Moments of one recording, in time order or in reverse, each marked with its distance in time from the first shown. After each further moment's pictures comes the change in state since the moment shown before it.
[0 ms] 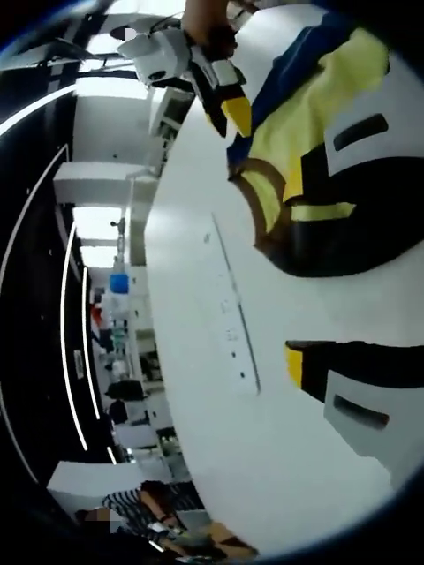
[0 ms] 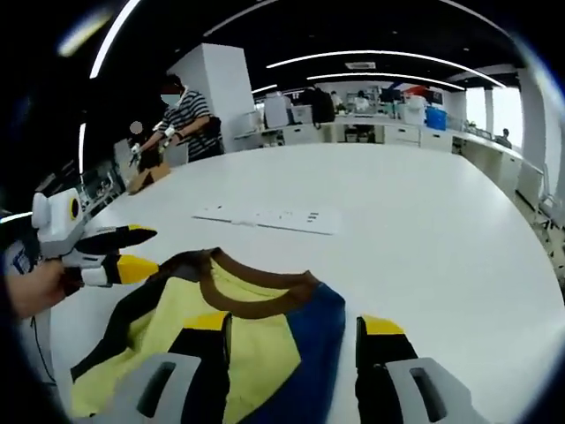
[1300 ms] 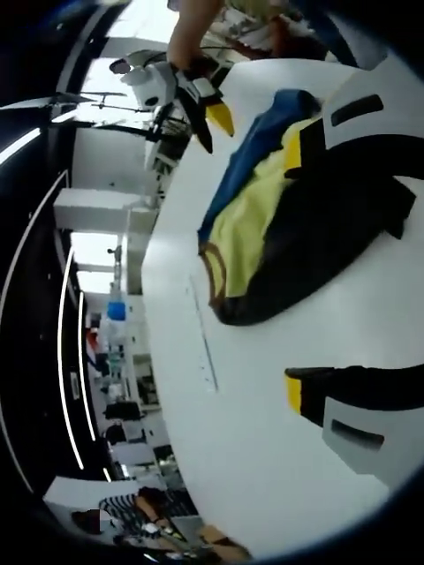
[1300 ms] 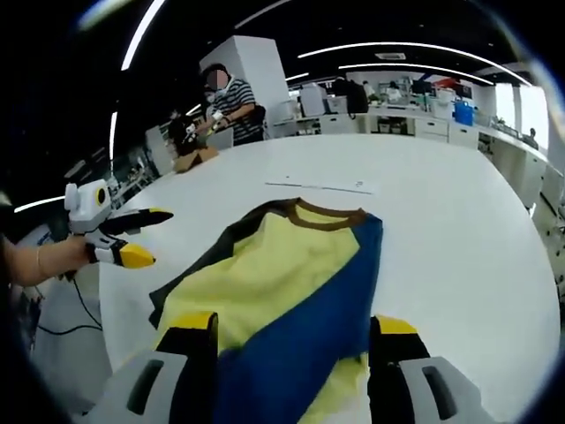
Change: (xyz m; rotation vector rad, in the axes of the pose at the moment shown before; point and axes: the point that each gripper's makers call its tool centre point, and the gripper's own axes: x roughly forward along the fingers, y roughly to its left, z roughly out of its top) left arm -0.163 -0.054 -0.044 -0.007 0.034 -0.118; right arm -0.137 0.066 -0.078 -0.035 0.073 0.144
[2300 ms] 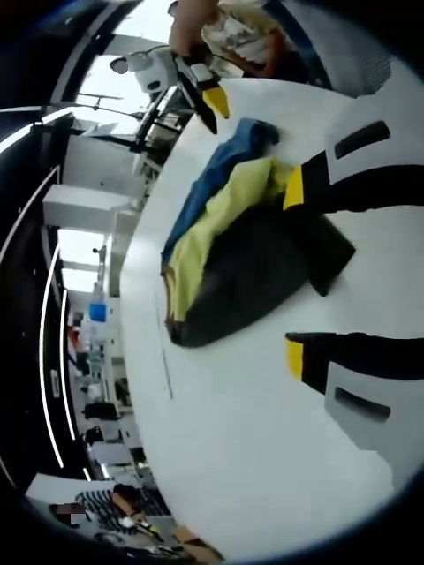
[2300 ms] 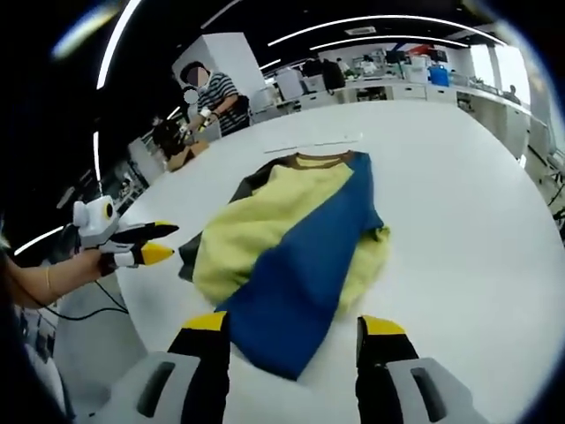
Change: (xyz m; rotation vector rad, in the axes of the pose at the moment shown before) left arm -0.032 -0.042 -0.069 -0.054 0.099 -0.035; right arm -0.056 0.035 -0.090 0.178 0.077 -0.024
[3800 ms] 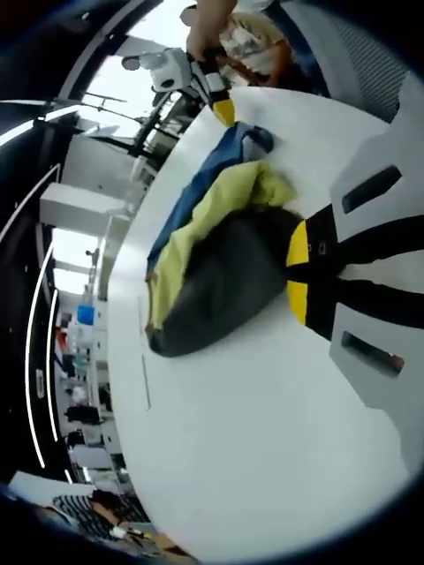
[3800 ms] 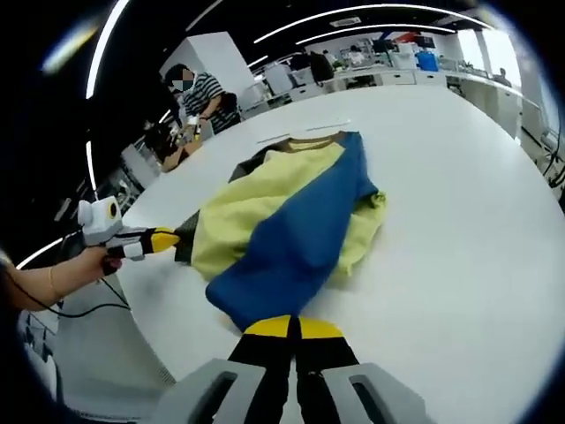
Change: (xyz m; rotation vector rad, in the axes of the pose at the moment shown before) left arm 0.003 -0.003 -0.010 -0.072 0.020 -0.046; right arm -0.003 0.001 -0.021 0.027 0.015 -0.001
